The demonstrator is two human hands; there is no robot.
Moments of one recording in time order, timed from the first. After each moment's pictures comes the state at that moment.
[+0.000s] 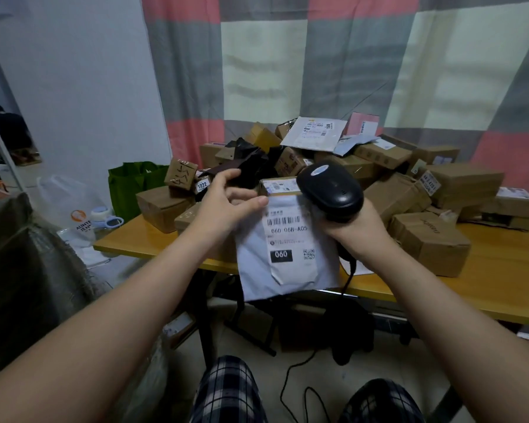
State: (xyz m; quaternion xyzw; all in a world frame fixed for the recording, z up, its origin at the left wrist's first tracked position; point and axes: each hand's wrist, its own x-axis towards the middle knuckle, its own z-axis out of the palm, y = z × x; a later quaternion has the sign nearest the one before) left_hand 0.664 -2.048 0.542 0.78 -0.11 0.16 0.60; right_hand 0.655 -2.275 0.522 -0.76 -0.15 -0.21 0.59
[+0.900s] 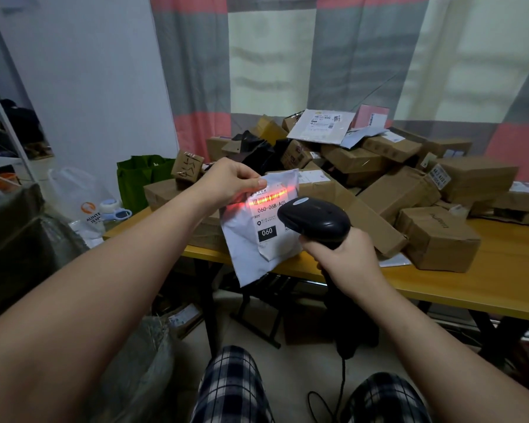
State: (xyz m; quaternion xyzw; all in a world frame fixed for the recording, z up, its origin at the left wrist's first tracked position) left_hand 0.691 -2.036 0.572 0.87 -0.12 0.07 0.47; right_hand 0.612 -2.251 0.492 -0.81 -0.14 -0.20 0.53
